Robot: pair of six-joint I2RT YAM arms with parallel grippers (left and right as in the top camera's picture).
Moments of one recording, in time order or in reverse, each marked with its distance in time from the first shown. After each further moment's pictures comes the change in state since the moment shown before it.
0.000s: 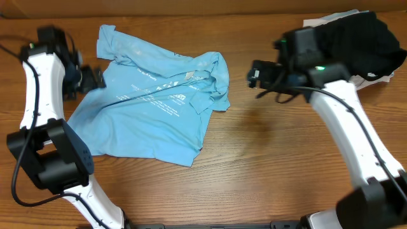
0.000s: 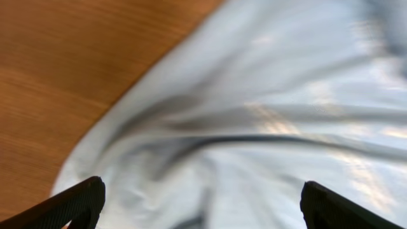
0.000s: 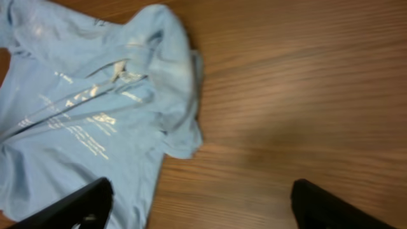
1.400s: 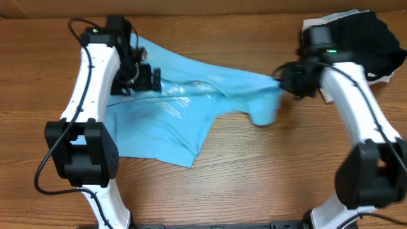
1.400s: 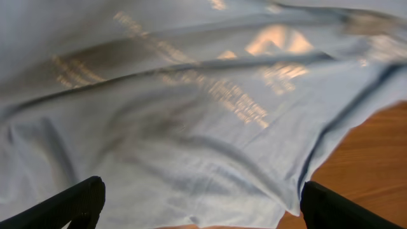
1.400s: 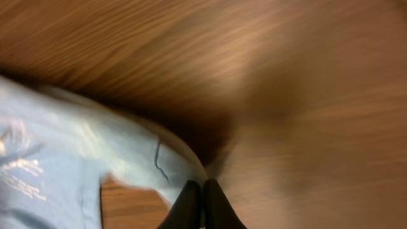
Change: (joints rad) left arm -0.332 -0.002 -0.017 -0.126 0.160 -0.009; right arm -0.235 0.145 0.057 -0.180 0.026 0.030
